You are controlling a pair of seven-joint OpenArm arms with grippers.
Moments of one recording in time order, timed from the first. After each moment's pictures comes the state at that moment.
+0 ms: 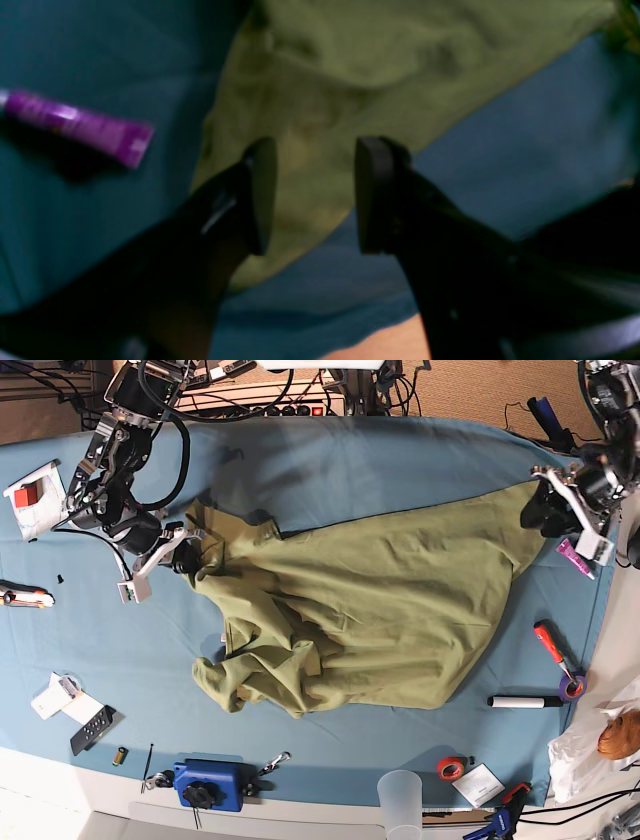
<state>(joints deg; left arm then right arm) 19.6 -19.1 -32.6 104.4 -50.0 -38.1 65.2 -1.0 8.3 29.3 90.8 32.0 37.2 -65.6</state>
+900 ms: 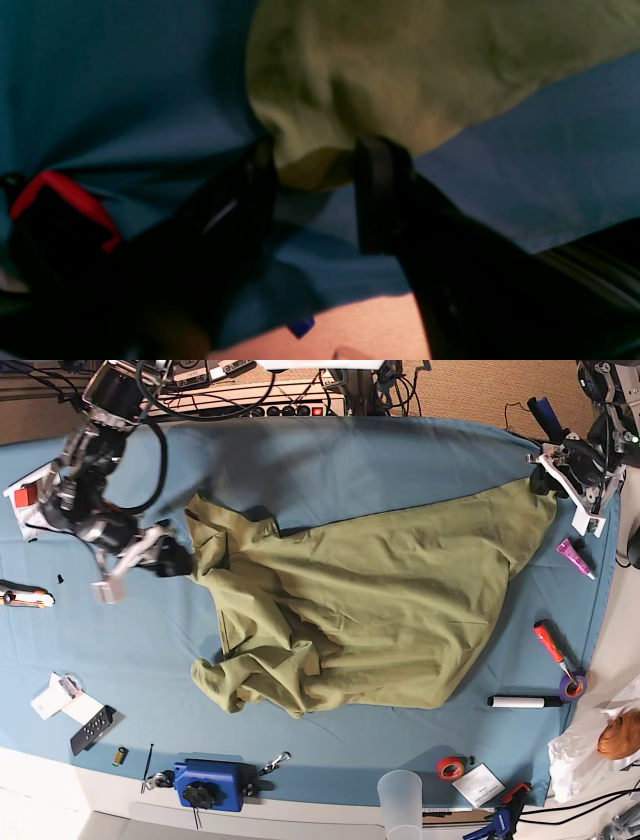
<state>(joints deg) 24.1 -19.3 -29.0 101.9 -38.5 -26.7 64.5 -0.9 13.2 35.4 90.9 51.4 39.8 -74.4</state>
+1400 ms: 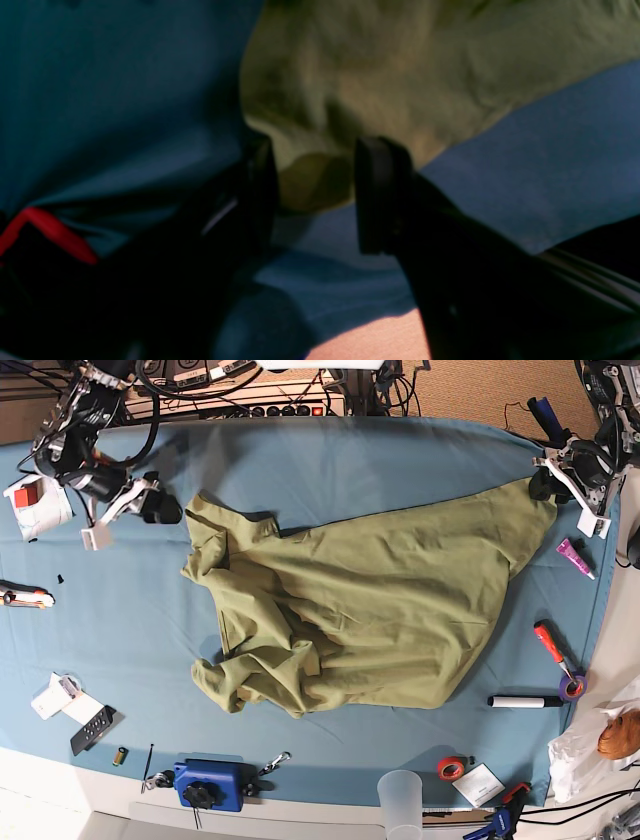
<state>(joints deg) 23.4 -19.9 -29.6 96.4 -43.7 -30.1 62.3 -11.9 12.9 39.5 90.8 57.0 39.8 -76.7</state>
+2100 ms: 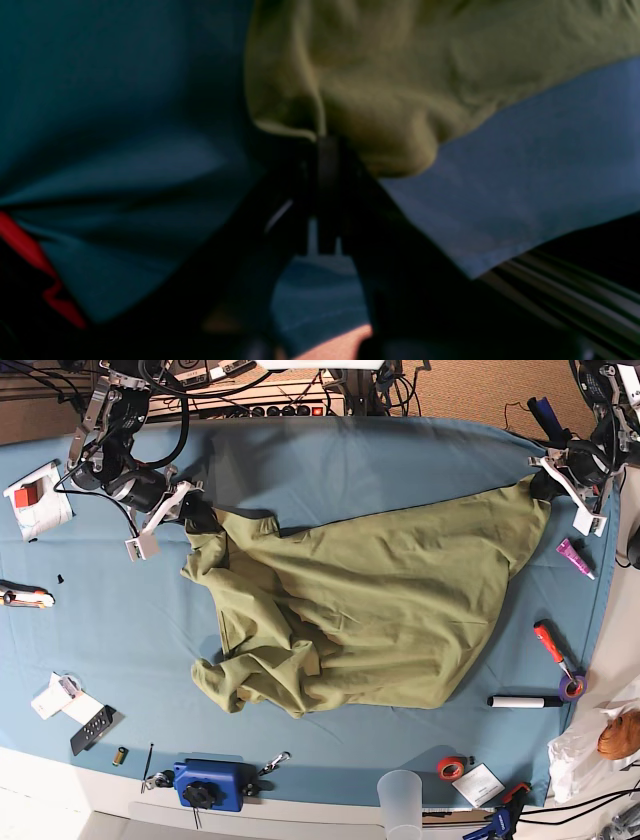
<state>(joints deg) 23.3 -18.8 -29.6 96.1 -44.9 -30.5 62.9 -11.4 10.4 28.6 91.4 45.9 40.0 -67.8</state>
